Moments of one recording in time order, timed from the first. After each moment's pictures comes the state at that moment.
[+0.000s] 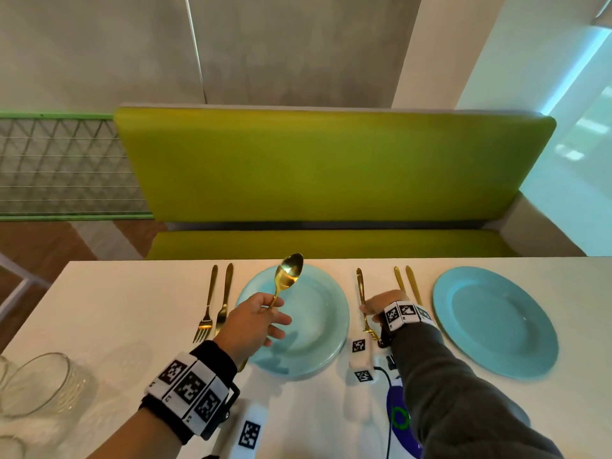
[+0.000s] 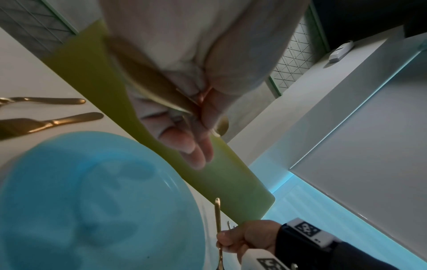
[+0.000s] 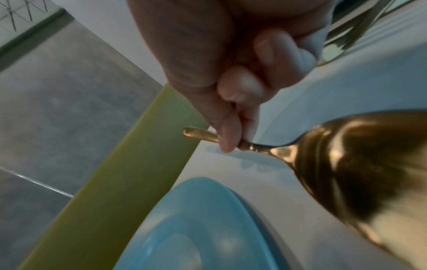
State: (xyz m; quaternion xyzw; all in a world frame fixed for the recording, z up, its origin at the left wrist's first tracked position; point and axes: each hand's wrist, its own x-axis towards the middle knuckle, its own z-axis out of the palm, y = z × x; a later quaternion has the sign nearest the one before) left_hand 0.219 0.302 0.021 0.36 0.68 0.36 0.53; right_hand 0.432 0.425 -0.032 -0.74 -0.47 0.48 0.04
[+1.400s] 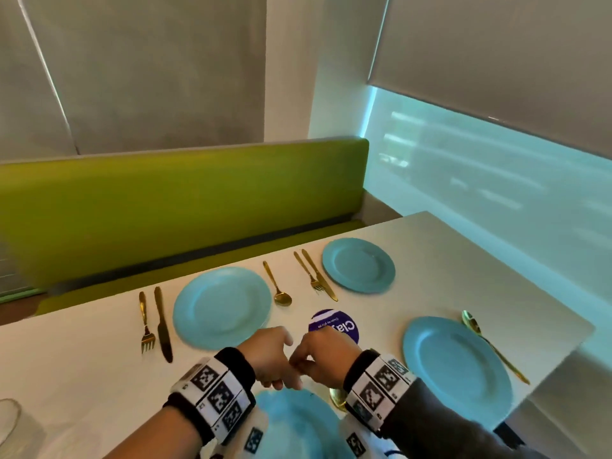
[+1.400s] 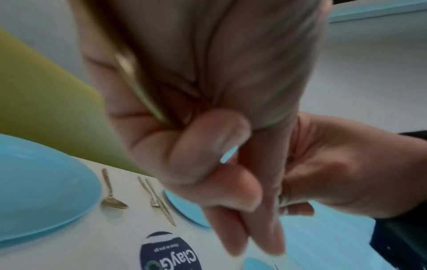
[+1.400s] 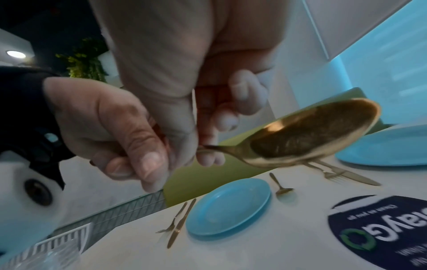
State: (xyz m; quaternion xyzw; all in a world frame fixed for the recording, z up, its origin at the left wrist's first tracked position) left_hand 0.297 0.188 0.076 0.67 0.55 -0.05 0.49; right_hand 0.433 0.161 0.077 -0.56 -0.80 0.21 -0.04
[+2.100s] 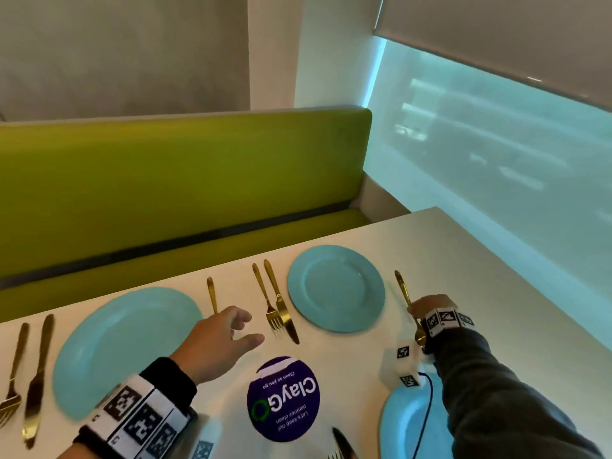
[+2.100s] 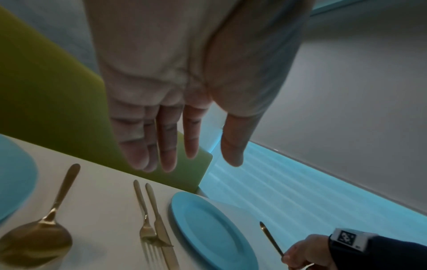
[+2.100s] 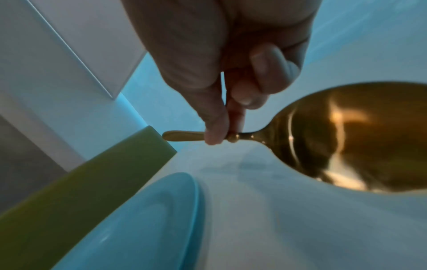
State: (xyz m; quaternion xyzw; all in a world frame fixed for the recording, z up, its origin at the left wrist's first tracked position) left_hand 0.391 0.326 0.039 0.65 0.65 0.08 0.40; right_hand 0.745 0.346 -0.002 -0.87 -0.43 0.23 -0.07
